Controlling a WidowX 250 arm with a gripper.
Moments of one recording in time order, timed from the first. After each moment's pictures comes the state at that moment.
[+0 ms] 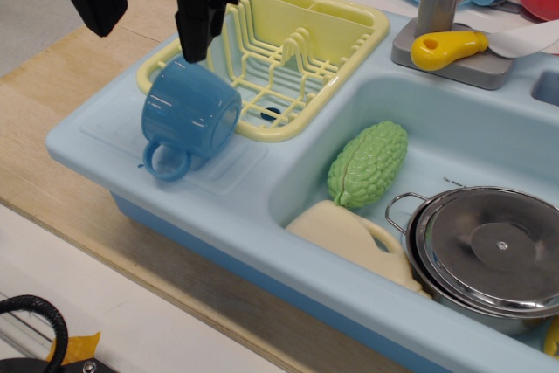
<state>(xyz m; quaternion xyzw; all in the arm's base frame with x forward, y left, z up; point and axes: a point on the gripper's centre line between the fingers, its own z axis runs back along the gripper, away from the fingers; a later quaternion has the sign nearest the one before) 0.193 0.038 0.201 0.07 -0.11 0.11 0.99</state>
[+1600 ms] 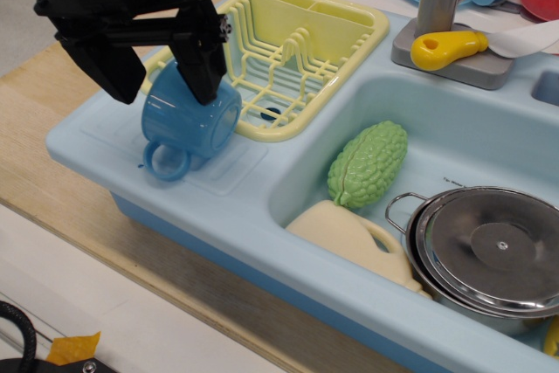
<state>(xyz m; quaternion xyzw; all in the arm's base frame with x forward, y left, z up) 0.195 0.041 0.163 -0.08 -0.15 0.15 0.97</state>
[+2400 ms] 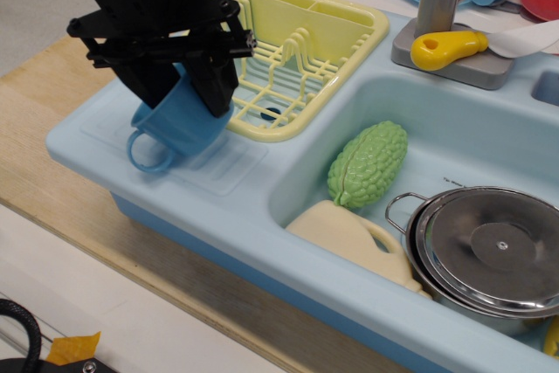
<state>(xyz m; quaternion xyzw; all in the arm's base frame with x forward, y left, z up) 0.203 0.032 0.151 -0.09 -0.14 0.15 0.97</state>
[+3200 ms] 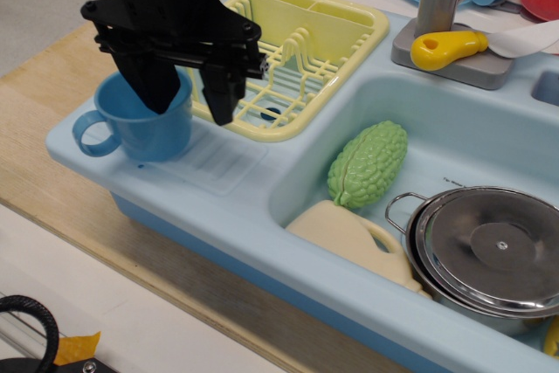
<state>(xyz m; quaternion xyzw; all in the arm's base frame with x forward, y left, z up) 0.205 0.030 0.150 -0.02 -0.13 0.10 0.99</state>
